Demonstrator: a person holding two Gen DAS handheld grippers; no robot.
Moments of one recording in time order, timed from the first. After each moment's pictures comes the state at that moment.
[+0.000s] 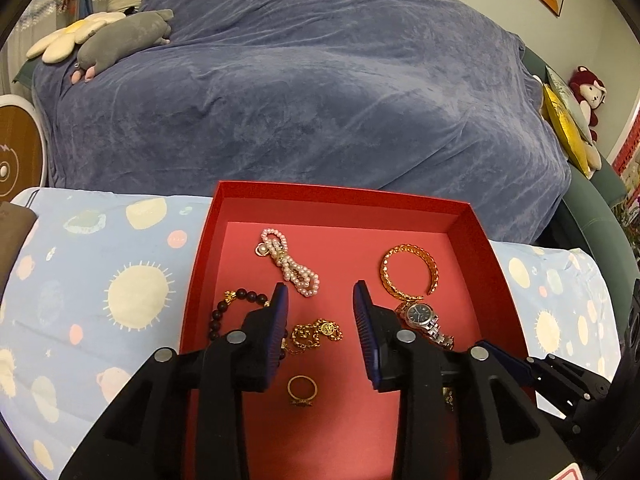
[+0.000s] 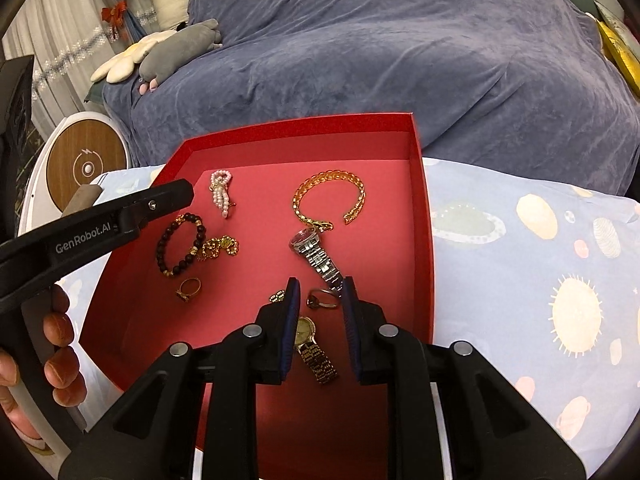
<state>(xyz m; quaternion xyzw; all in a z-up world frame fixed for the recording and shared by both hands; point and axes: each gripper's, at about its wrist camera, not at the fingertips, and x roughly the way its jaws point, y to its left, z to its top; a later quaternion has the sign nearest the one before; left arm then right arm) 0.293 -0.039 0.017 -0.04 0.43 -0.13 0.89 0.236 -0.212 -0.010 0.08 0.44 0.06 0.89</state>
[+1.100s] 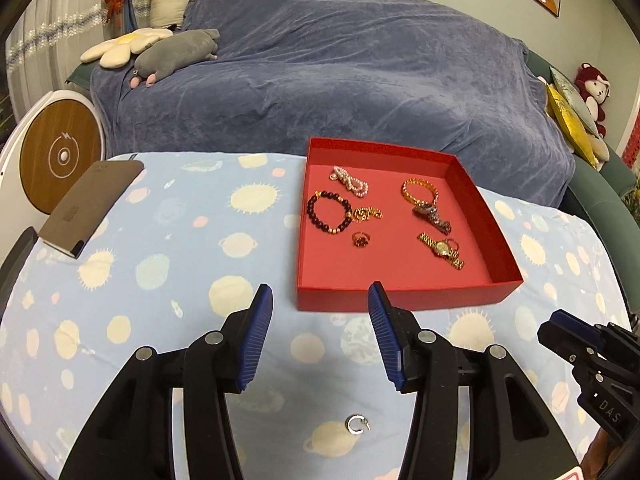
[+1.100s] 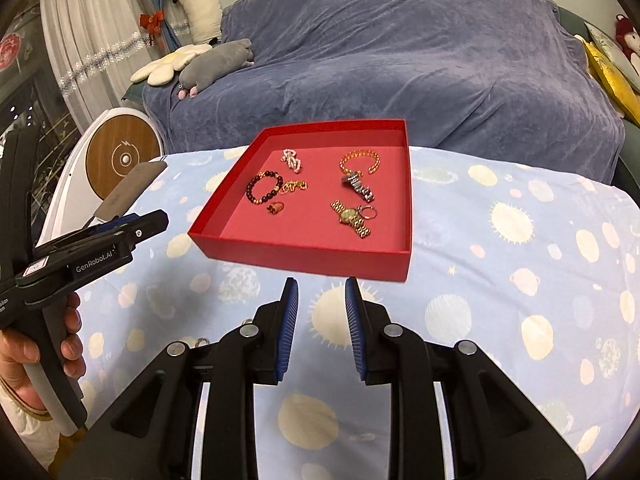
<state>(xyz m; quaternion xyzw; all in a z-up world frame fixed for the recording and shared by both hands) 0.124 0.025 0.050 -0.02 0.41 -0.07 0.91 0.073 -0.192 0.043 0.07 0.41 0.09 0.91</state>
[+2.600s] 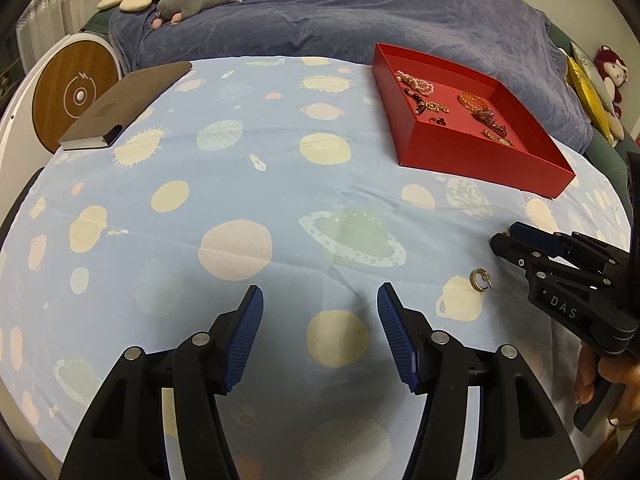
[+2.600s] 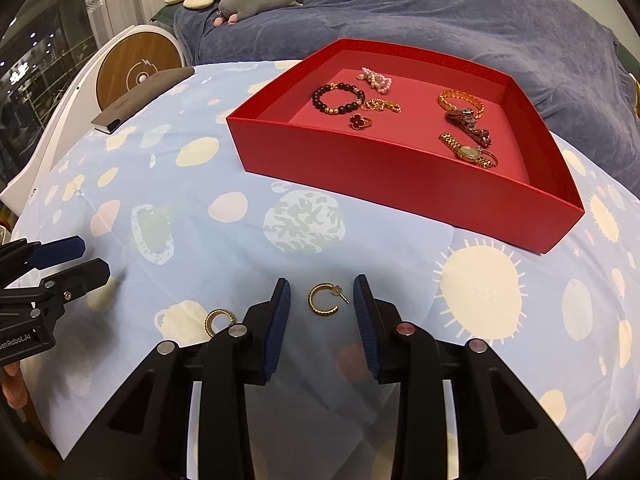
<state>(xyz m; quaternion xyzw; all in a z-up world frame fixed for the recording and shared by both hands) 0.064 0.110 -0.025 -0.02 0.48 -0.06 0.87 0.096 -0.093 -0.043 -0.03 0.45 0.13 0.88</state>
